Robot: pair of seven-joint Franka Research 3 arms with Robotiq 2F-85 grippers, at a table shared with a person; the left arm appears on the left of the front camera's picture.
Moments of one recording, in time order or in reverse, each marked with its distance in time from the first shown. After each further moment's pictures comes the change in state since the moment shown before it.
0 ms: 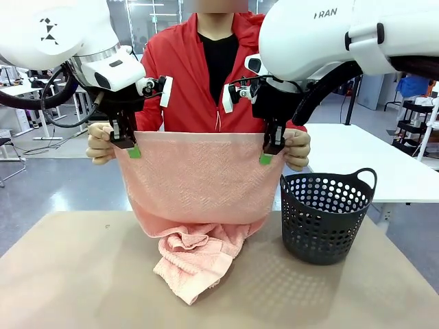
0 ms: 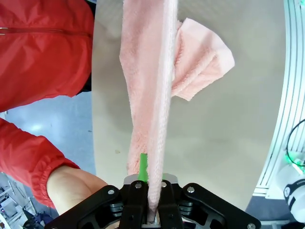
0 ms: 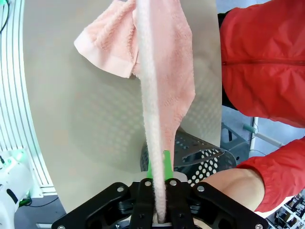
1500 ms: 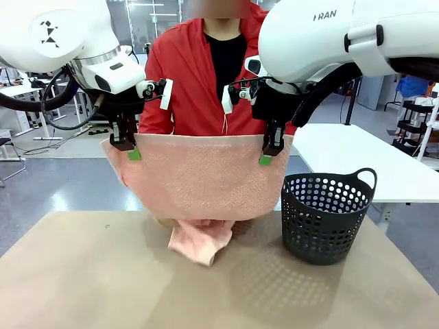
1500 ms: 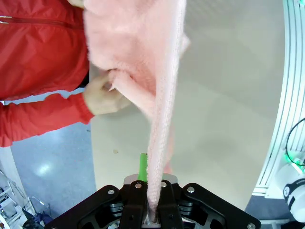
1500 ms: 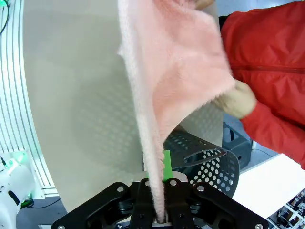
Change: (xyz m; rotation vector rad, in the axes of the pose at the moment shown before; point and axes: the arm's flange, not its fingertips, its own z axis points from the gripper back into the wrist) left arm 0.000 -0.002 -0.003 -0.005 0.004 -0.002; right arm 0.000 0.001 -0.002 0.004 0.000 -0.012
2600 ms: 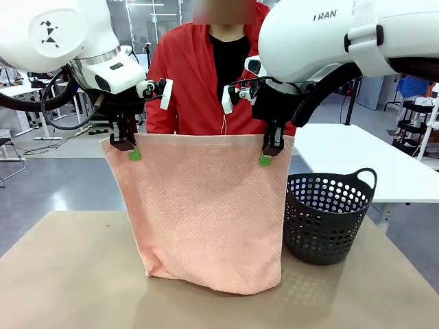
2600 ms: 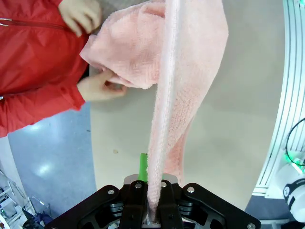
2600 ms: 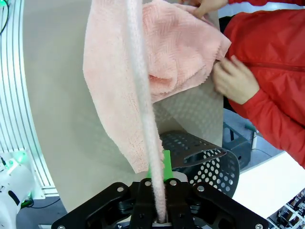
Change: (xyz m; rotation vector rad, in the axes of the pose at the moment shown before) left arm 0.000 0.000 0.000 0.000 0.000 0.000; right arm 0.000 0.000 0.000 0.000 0.000 0.000
